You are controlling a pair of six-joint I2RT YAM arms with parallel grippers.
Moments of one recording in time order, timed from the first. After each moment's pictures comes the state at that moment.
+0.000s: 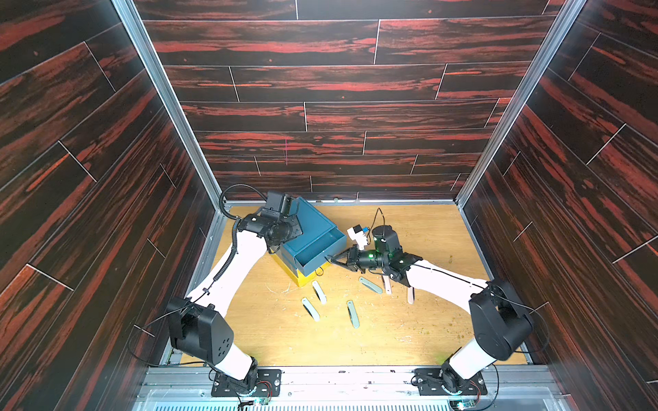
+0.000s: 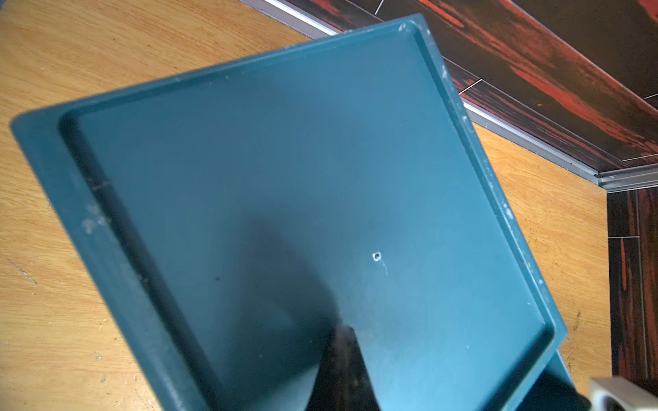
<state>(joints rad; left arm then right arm) -0.31 1.57 1.53 -0.82 -0.03 -0.63 0.65 1.62 1.02 0.14 -0.70 0.98</state>
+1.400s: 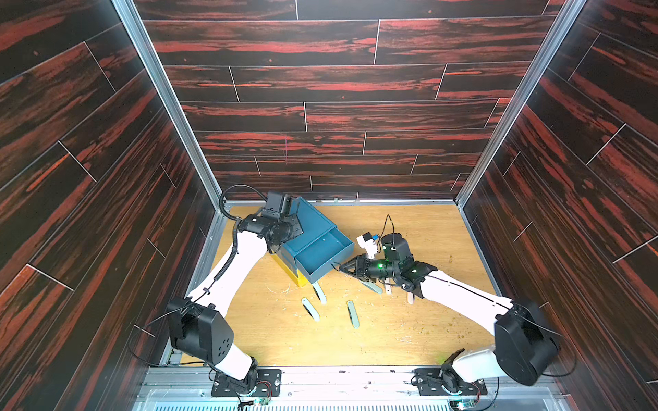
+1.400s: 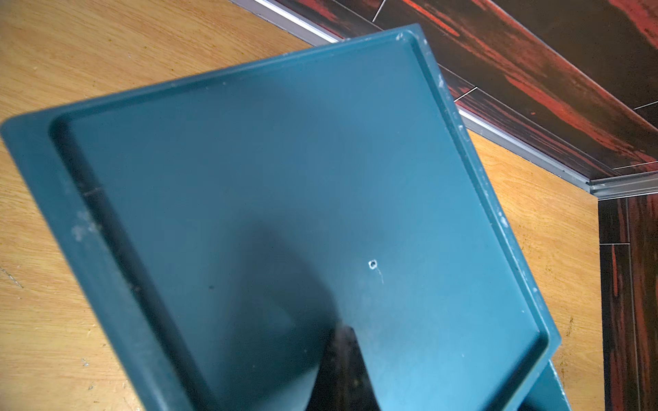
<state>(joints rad) -0.31 1.57 1.51 -0.79 -0.03 -0.65 0.66 1.44 0.92 -0.01 -0.62 0.92</state>
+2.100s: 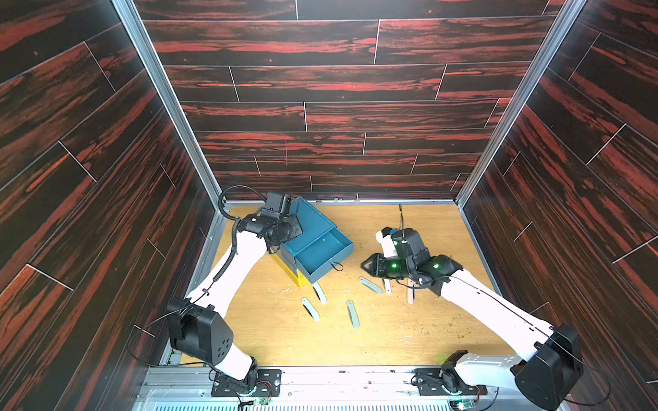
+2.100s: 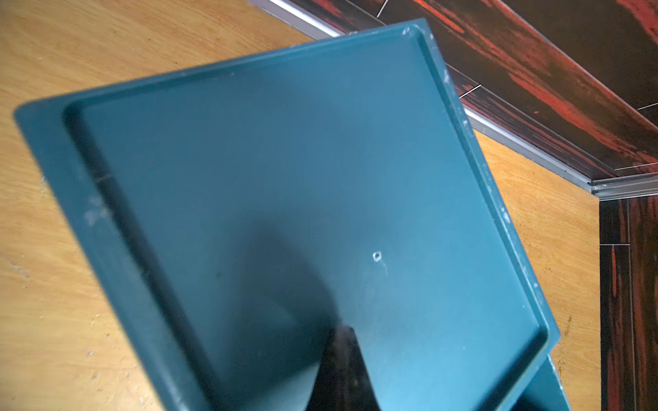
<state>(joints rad) -0.31 1.56 1.52 -0.82 -0.03 -0.66 0.63 1.30 1.09 -0.58 -0.21 0.64</state>
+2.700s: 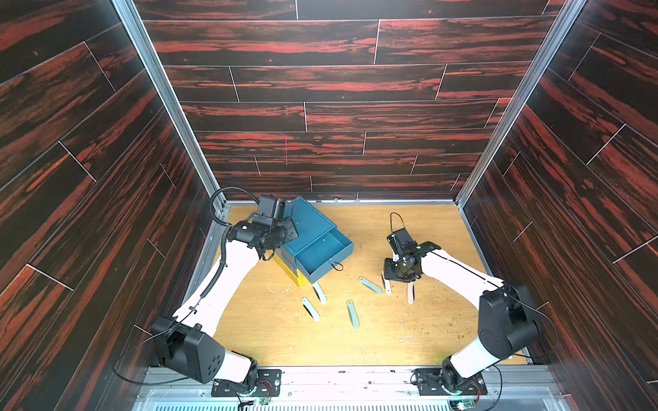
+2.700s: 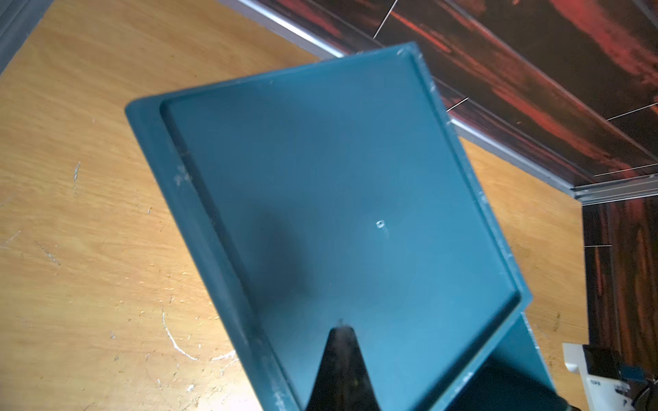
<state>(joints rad) -0.31 1.45 1.45 -0.82 -0.05 -0.66 0.47 1.62 1.12 -0.76 0.02 0.54</state>
